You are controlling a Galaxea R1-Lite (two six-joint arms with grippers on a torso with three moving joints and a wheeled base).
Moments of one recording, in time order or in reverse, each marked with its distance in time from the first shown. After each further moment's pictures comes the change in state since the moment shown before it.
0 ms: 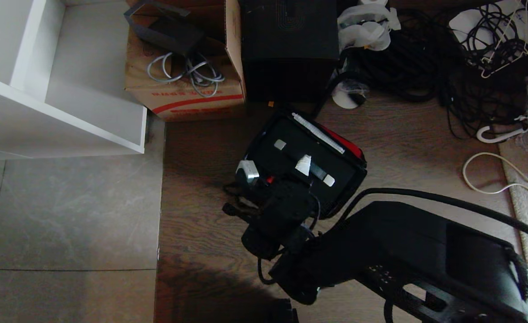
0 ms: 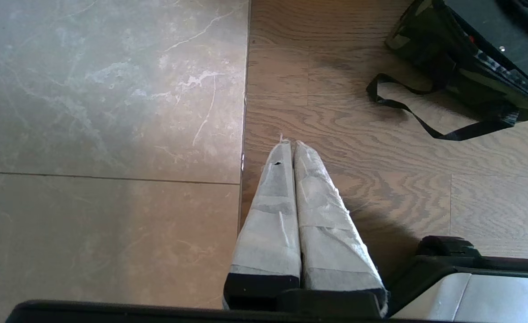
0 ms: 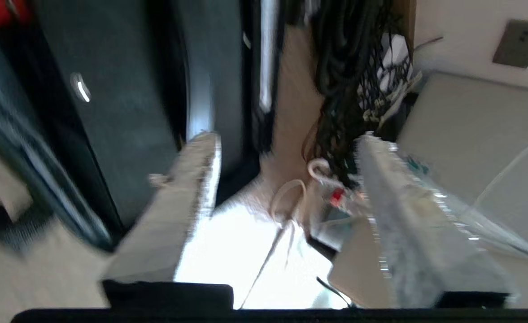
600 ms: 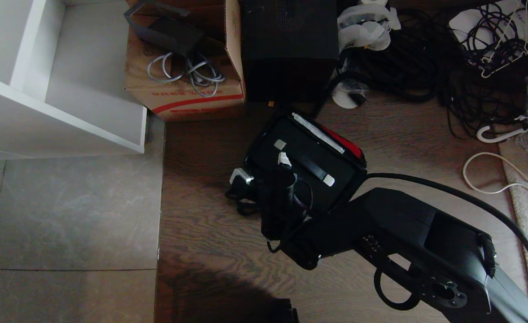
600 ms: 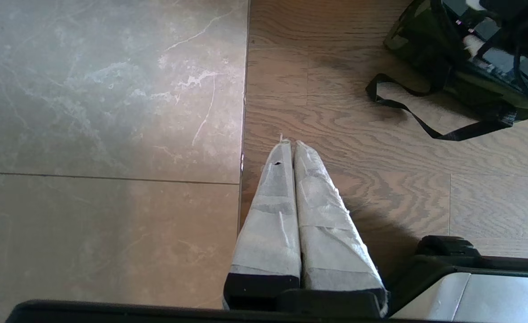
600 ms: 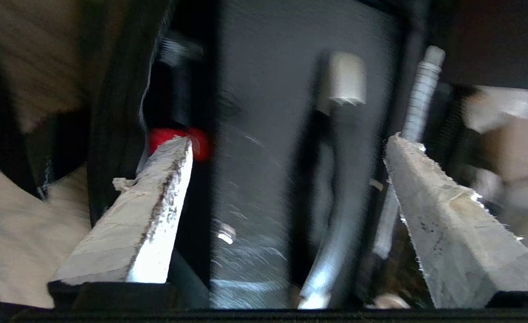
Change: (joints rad) left arm 0.000 0.000 0.000 0.000 0.000 0.000; right arm -0.124 0.064 -0.137 0.487 0.528 0.395
